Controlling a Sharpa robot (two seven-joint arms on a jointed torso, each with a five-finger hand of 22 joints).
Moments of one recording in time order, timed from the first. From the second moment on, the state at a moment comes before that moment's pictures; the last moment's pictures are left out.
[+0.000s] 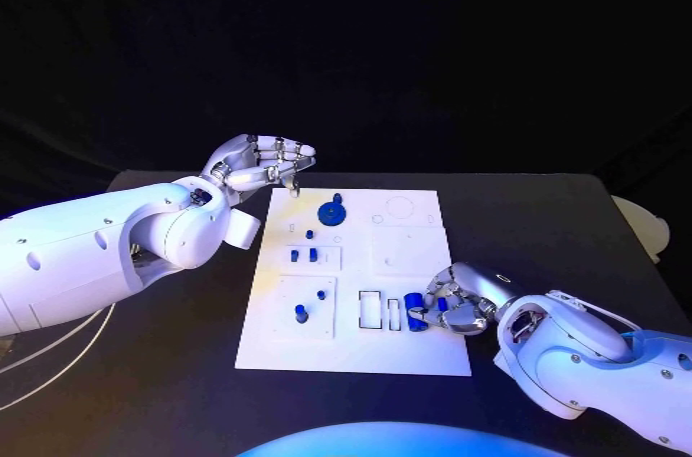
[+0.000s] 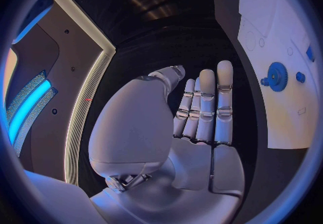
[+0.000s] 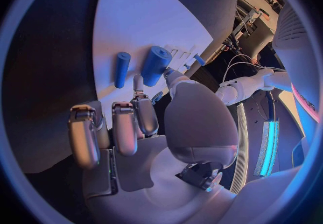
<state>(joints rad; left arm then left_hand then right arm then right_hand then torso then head) 1.24 -0.93 -0.04 1.56 -0.18 -0.25 0.33 1.46 -0.22 0.48 0.17 0.24 0.84 0.20 0.29 0.31 0.85 0.15 0.44 0.19 1.02 0.07 1.13 0.46 0.17 1.02 0.15 0.87 0.67 1.03 -1.01 -0.16 1.92 -1.43 -0.48 -0.51 1.17 -0.19 0.20 0.29 0.23 0.95 0.10 0.33 0.65 1.42 0.02 1.34 1.31 1.47 -0.04 1.50 1.31 0.01 1.47 0.07 1.57 1.31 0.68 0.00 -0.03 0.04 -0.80</state>
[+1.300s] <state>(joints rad) 1.24 -0.94 -0.04 1.56 -0.18 -0.25 0.33 1.46 -0.22 0.48 0.17 0.24 0.84 0.20 0.29 0.31 0.85 0.15 0.45 0.19 1.02 0.07 1.13 0.46 0.17 1.02 0.15 0.87 0.67 1.04 -0.97 -0.15 1.97 -1.48 -0.57 -0.53 1.23 -0.14 0.21 0.29 0.30 0.96 0.09 0.37 0.65 1.43 0.01 1.35 1.31 1.47 -0.05 1.51 1.31 0.01 1.47 0.05 1.57 1.31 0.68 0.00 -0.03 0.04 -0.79</state>
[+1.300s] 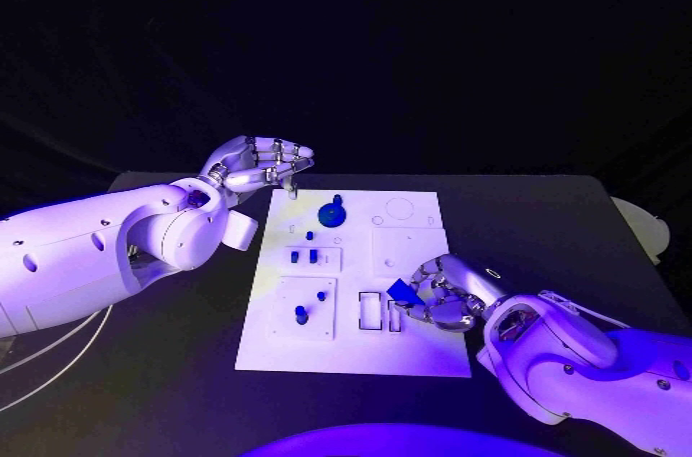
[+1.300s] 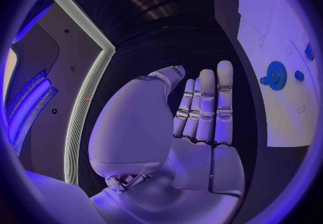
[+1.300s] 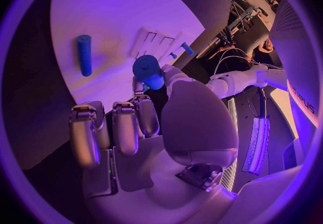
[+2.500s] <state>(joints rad) 1.24 -0.94 -0.04 1.57 -0.18 -0.24 0.33 1.46 -0.22 0.48 0.17 0.24 0.84 0.20 0.29 0.31 0.85 0.15 0.45 0.19 1.02 0.07 1.13 0.46 0.17 1.02 0.15 0.87 0.67 1.02 -0.83 -0.15 1.87 -1.44 -0.45 -0.55 1.00 -0.05 0.07 0.30 0.07 1.02 0.05 0.45 0.69 1.46 -0.01 1.37 1.31 1.47 -0.08 1.51 1.31 0.01 1.46 0.04 1.57 1.31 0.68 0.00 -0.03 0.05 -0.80</state>
